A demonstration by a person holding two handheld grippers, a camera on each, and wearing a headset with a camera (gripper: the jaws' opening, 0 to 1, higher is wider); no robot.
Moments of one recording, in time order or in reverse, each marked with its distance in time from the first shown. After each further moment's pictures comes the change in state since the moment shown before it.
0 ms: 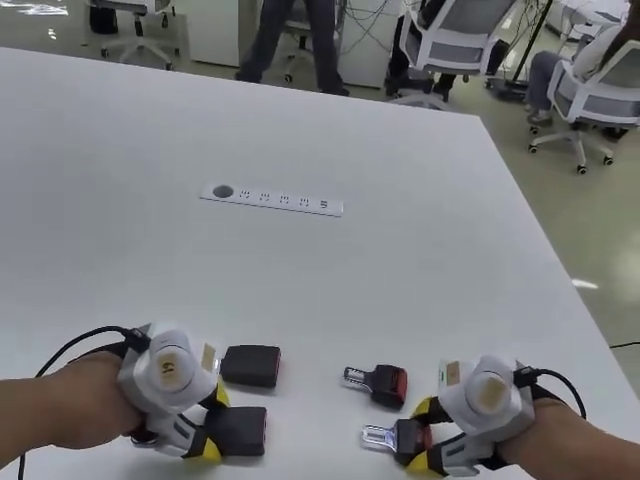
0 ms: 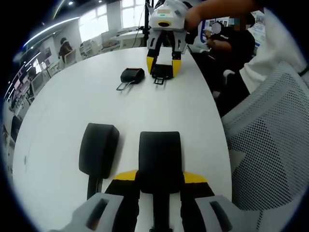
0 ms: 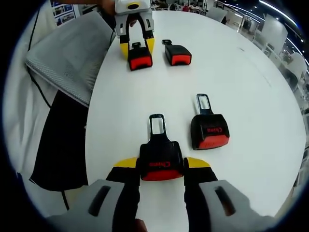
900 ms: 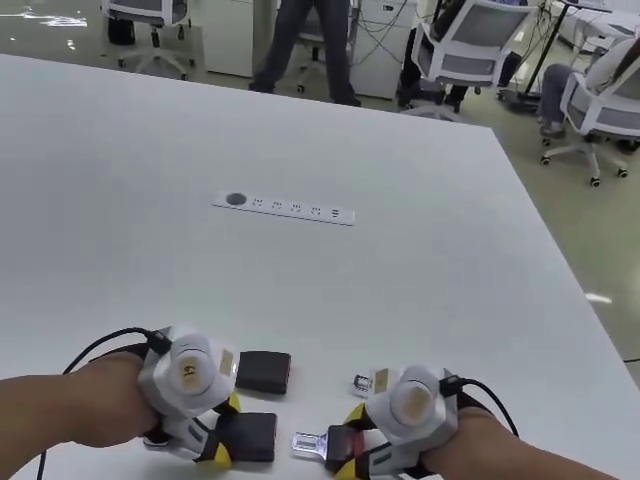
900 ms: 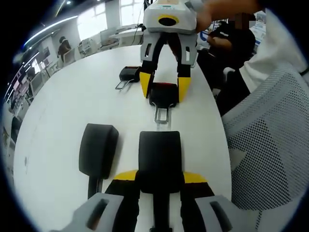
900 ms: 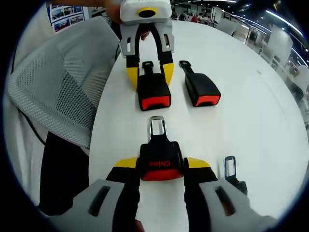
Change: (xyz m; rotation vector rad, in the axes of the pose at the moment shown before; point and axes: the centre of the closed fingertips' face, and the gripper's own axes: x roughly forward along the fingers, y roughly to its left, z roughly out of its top) left arm 0.001 0.001 -0.003 0.005 0.028 0.002; right arm 0.052 0.031 0.089 -0.071 -0.096 0.042
